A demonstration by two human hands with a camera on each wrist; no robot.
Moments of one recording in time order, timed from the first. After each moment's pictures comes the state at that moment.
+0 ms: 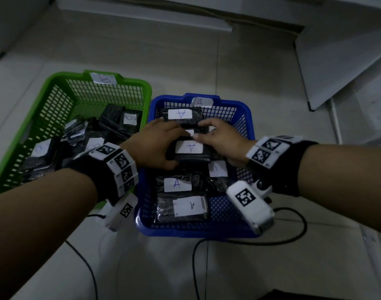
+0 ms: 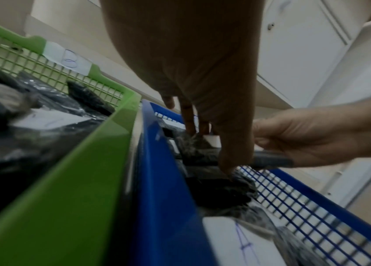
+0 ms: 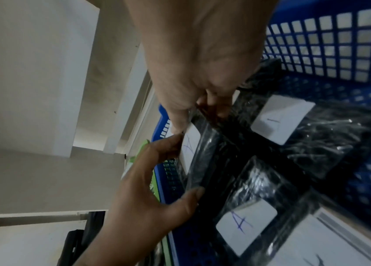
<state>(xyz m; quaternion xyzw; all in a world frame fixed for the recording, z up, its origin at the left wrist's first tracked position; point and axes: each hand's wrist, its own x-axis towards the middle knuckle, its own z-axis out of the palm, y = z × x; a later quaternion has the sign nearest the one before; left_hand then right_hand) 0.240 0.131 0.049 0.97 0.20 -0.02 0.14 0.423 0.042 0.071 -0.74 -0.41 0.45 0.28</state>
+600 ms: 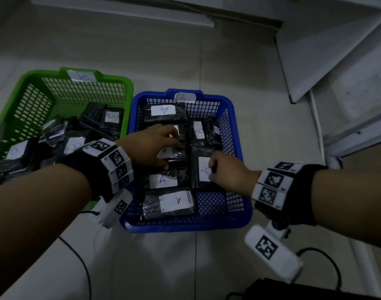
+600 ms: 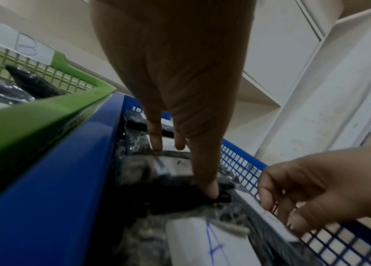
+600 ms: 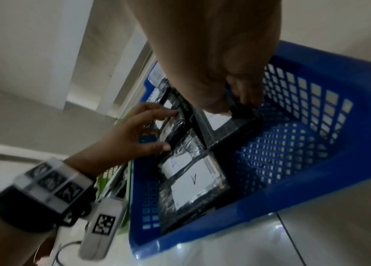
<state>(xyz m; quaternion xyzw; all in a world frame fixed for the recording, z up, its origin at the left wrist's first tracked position) 0.260 0.127 0.036 0.97 0.14 -0.10 0.18 0.442 -0.041 0.041 -0.78 -0.54 0.31 0.05</state>
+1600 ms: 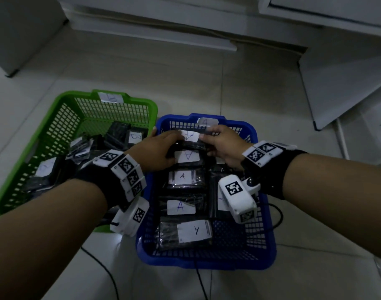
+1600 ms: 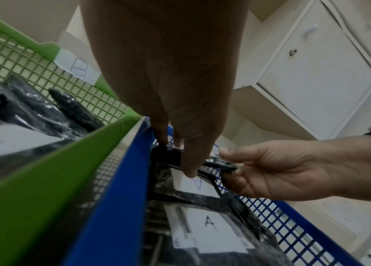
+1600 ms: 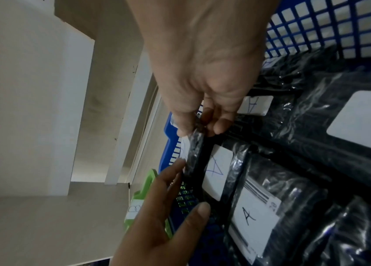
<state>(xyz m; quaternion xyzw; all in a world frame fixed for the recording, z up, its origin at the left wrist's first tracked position) 0.248 0.162 0.047 0.92 0.32 -0.05 0.21 0.438 0.096 0.054 -0.71 -0.28 0.51 0.40</state>
